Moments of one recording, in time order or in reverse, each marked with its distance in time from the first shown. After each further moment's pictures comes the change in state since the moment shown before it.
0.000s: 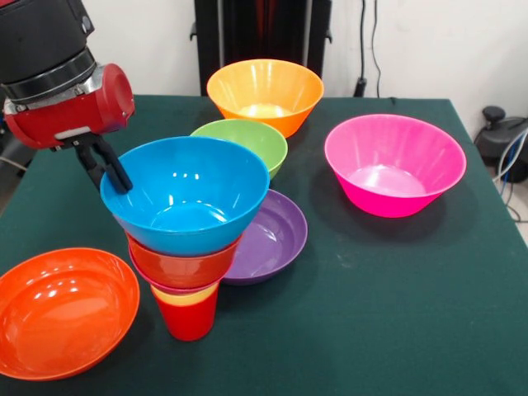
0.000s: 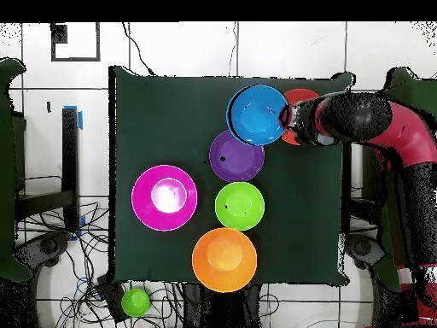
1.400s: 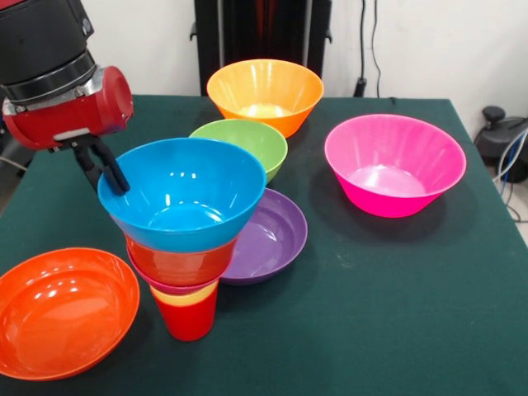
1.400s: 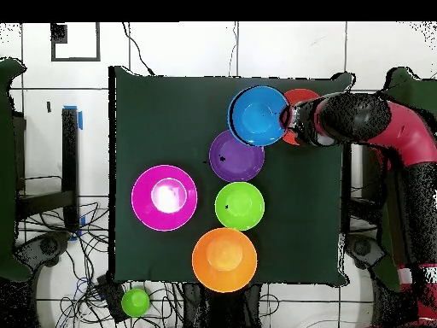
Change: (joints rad) arm 0.000 -0.003 0.003 0.000 -0.024 0.000 0.000
